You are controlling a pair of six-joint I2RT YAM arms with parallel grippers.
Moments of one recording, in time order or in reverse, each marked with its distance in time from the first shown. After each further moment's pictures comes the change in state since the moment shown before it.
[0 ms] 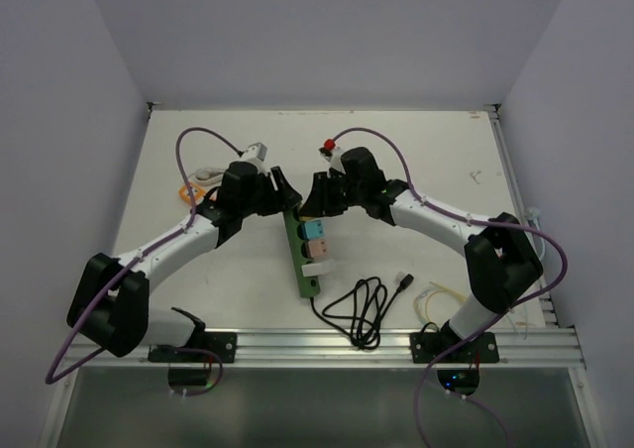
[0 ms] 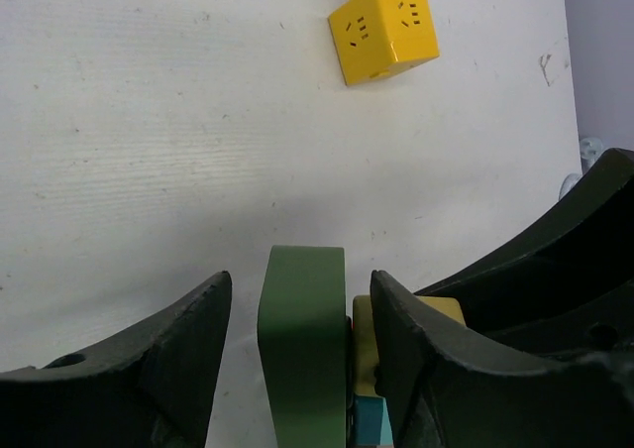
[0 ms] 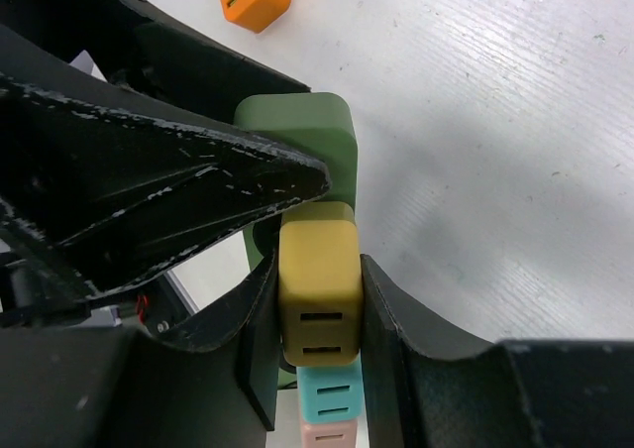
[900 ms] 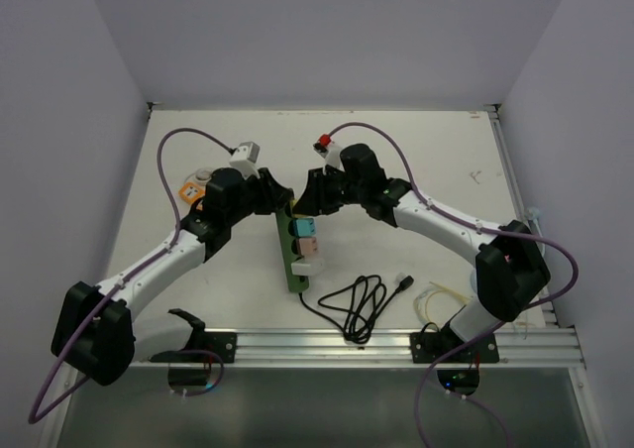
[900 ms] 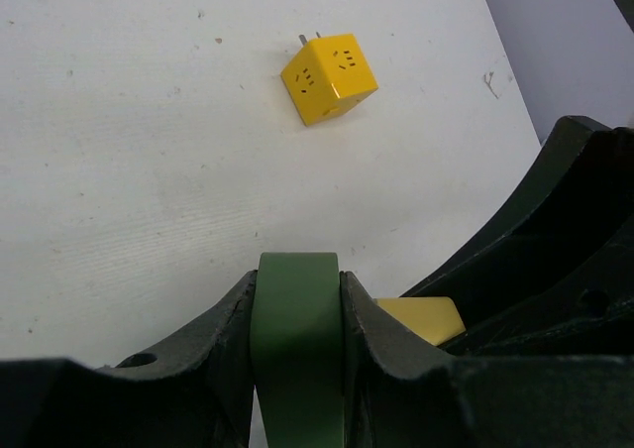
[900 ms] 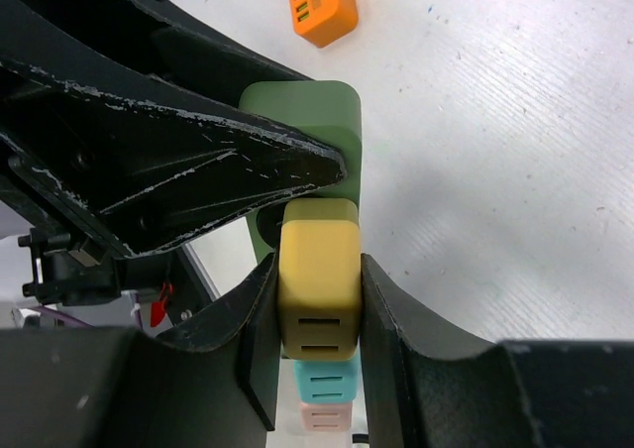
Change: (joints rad) left arm 0.010 -0.152 -0.085 0.098 -0.008 0.118; right arm 0.026 -0.055 0.030 -0.011 -0.028 -0.027
